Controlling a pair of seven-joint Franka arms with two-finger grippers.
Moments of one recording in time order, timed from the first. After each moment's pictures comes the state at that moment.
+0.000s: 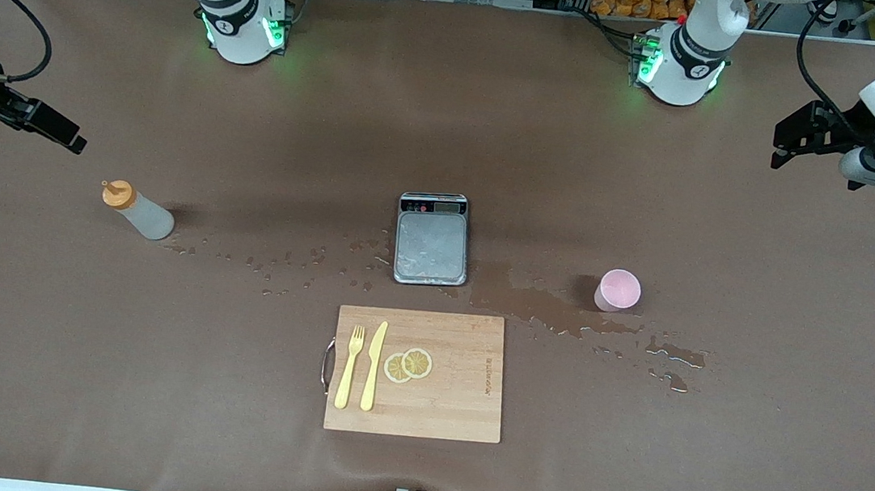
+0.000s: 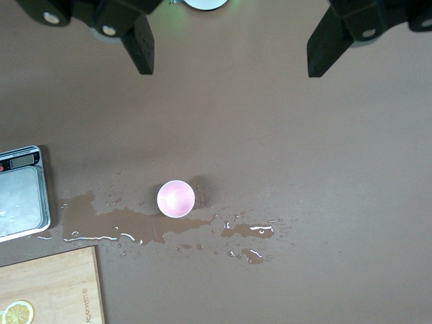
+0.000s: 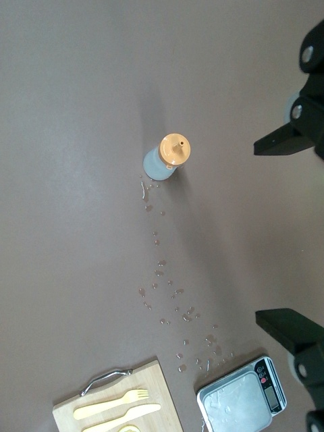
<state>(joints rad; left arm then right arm) -0.15 -0.03 -0.02 -1.51 0.00 1.45 0.04 -0.06 0.03 0.08 -1.53 0.04 1.50 0.31</state>
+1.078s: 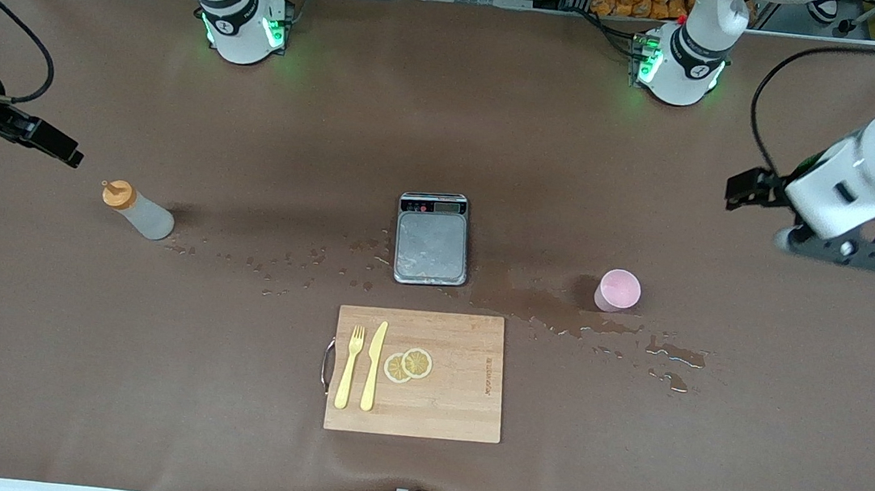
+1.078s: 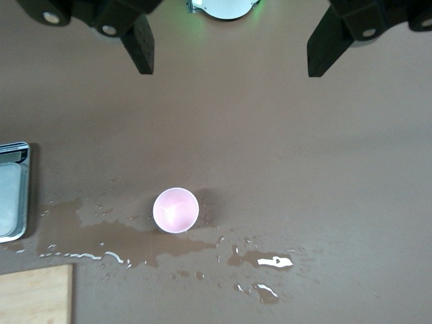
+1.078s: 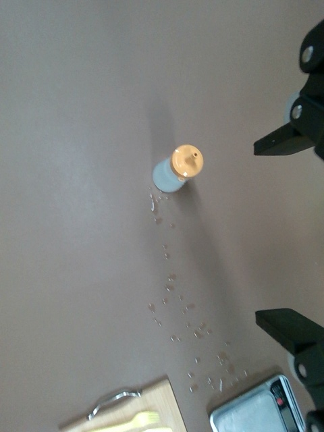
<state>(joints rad) -0.16 0.16 -0.03 -1.51 -0.02 1.46 -0.05 -0.06 0.08 0.08 -1.53 -0.03 1.54 0.31</state>
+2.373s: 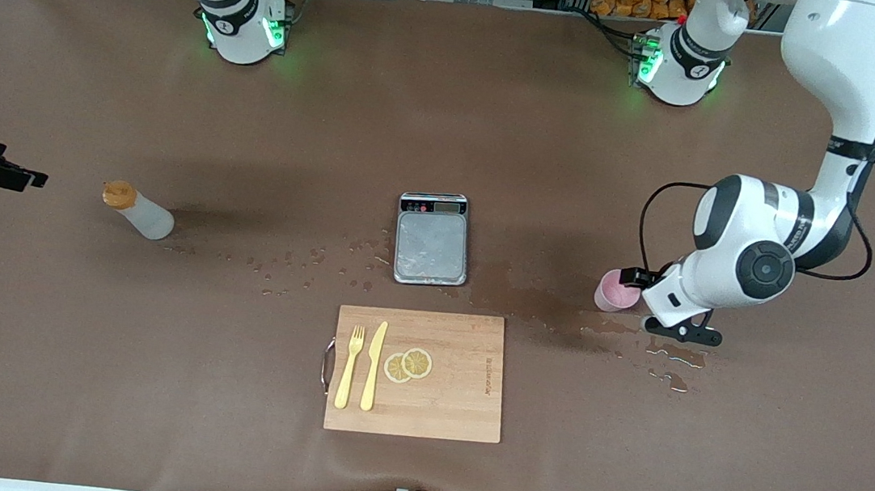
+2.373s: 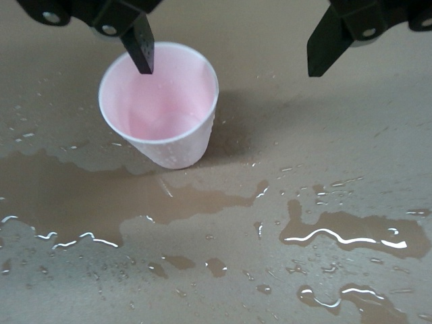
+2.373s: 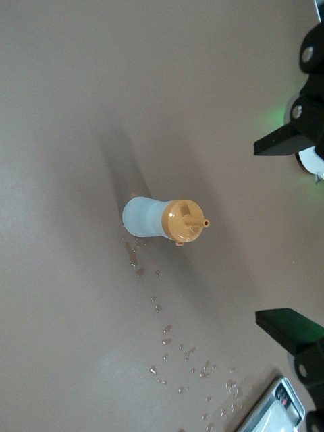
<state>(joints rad) -0.19 0.44 -0.04 -1.87 -0.03 2.13 -0.08 -0.35 0.27 0.07 -1.53 0.12 1.47 0.25</state>
